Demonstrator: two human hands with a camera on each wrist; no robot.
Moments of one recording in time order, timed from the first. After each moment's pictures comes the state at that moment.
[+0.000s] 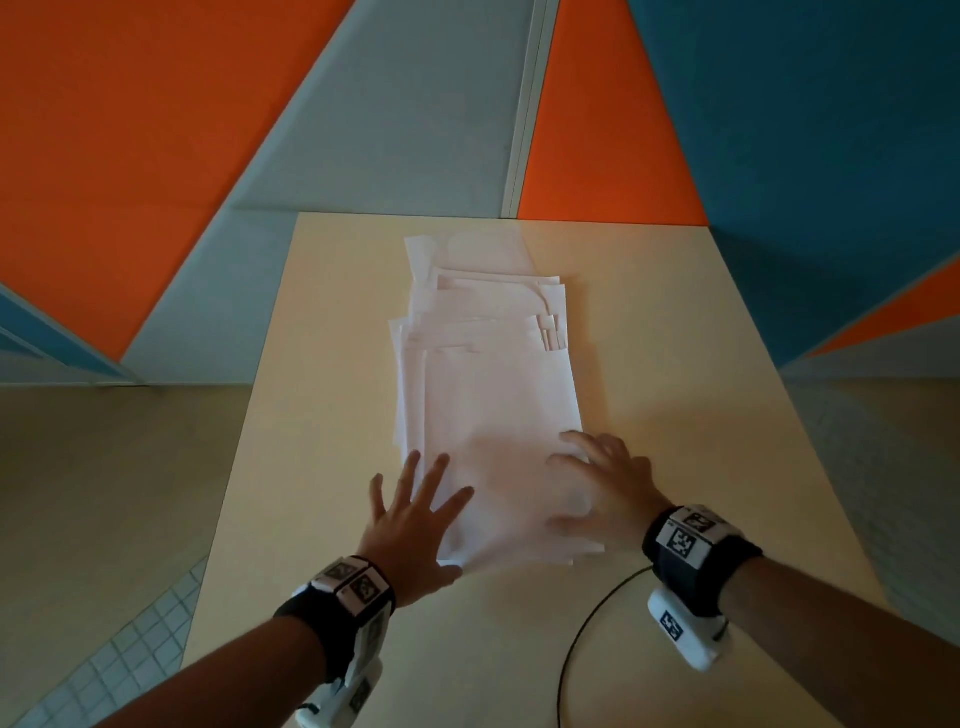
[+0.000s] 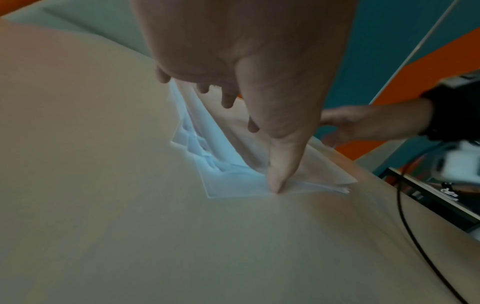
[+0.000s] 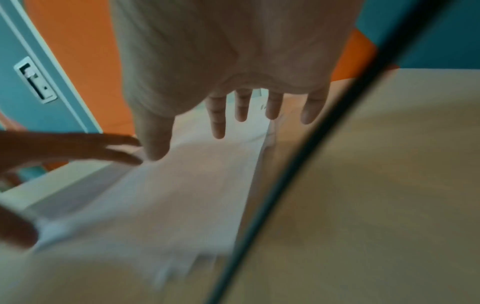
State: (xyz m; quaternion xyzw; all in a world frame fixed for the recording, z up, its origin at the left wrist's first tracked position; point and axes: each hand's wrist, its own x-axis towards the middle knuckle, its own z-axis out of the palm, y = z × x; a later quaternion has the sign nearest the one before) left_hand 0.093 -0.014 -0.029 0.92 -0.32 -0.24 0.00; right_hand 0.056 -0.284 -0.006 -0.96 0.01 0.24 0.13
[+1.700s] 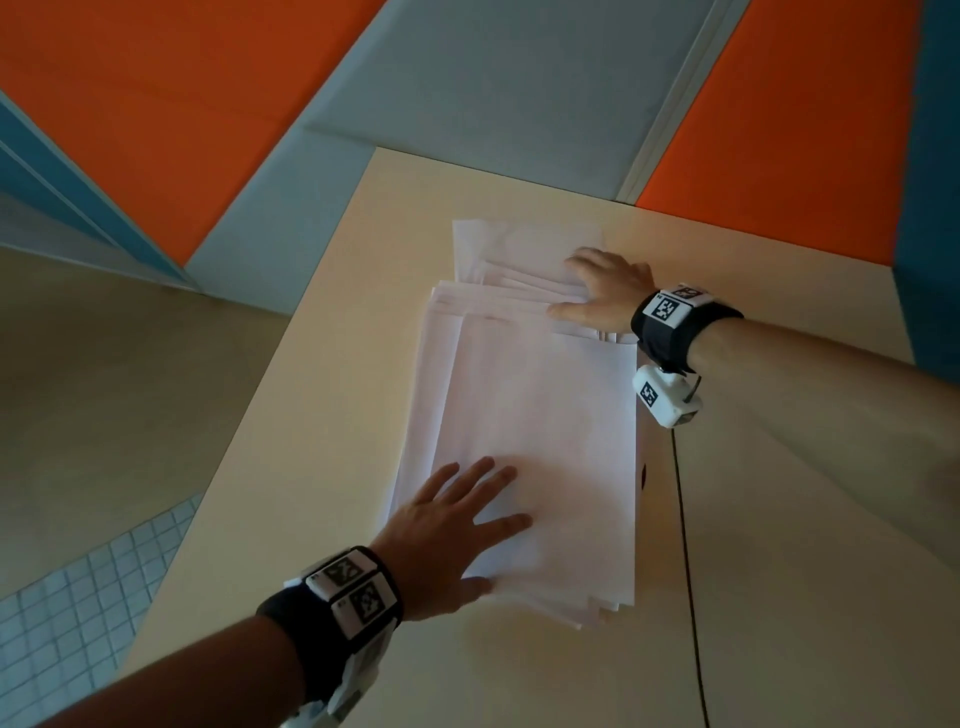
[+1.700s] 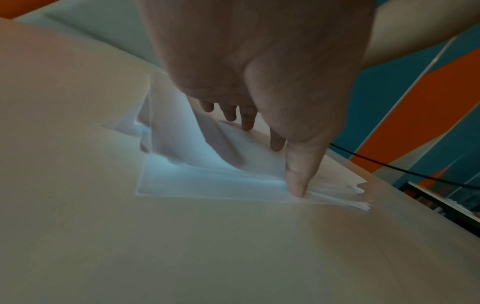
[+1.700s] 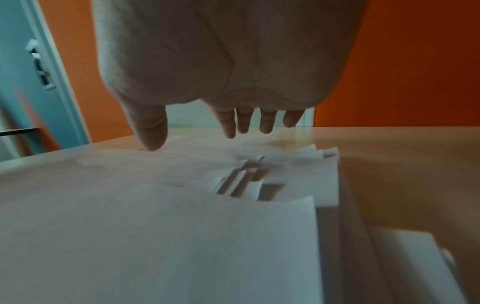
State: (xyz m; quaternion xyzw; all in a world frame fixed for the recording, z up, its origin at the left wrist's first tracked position) left_hand 0.145 -0.029 -0.059 0.91 -0.39 -0.16 0.05; right_hand 0.382 -0.288 -0.034 -0.98 -0.07 0.19 0.04
